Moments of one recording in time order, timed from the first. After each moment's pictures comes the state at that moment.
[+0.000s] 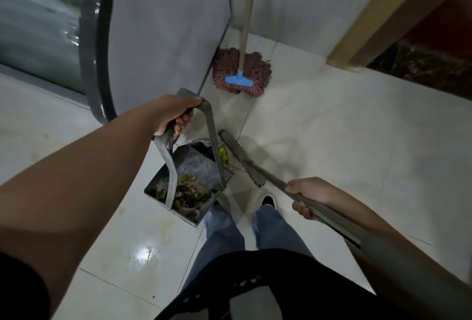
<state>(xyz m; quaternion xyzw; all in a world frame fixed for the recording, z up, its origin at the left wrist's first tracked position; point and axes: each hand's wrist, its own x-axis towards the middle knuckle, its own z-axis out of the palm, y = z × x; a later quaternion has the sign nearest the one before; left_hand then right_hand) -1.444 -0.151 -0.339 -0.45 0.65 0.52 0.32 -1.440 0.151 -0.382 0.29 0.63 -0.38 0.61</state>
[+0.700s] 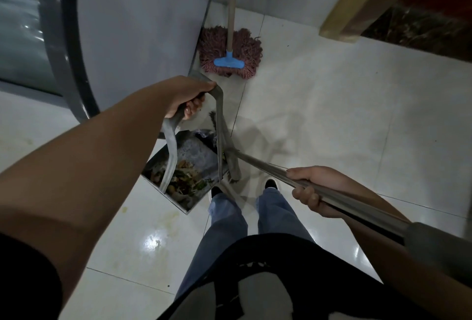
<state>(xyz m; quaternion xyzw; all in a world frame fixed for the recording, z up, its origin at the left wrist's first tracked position) -1.483 -0.150 -0.356 -0.40 0.66 0.50 0.39 -1.443 0.131 -0.361 0.39 0.46 -0.43 0.67</state>
